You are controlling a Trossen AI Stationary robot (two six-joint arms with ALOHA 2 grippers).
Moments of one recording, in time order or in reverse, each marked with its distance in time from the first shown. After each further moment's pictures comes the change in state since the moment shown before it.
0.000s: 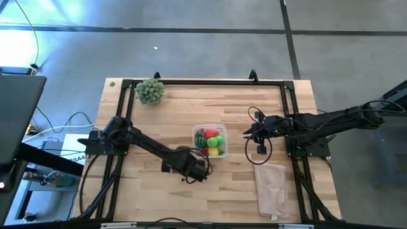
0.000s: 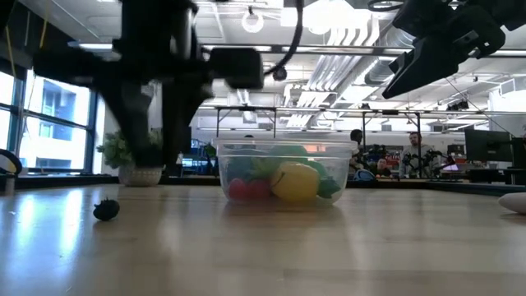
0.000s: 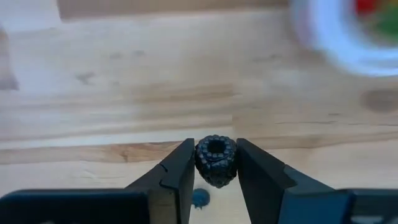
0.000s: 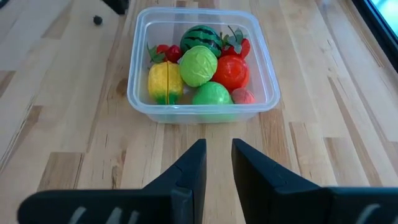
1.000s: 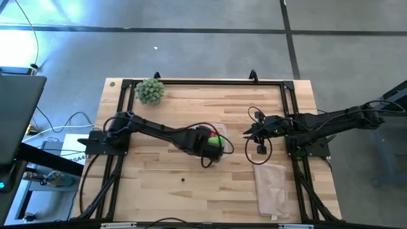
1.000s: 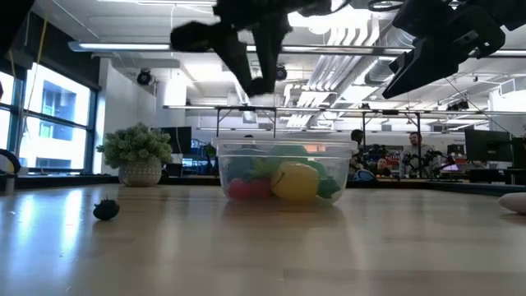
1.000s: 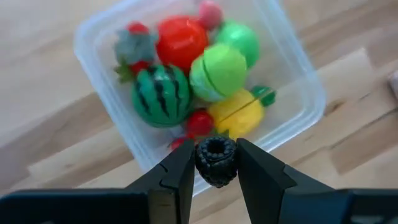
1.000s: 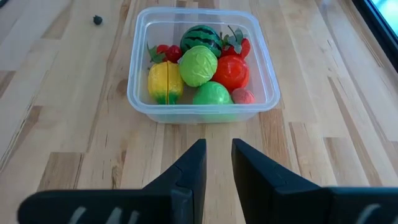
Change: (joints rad) left arm 0.152 0.033 0.369 -0.124 -0.213 0.568; right arm 0.000 0.000 0.000 -0.001 0.000 0.000
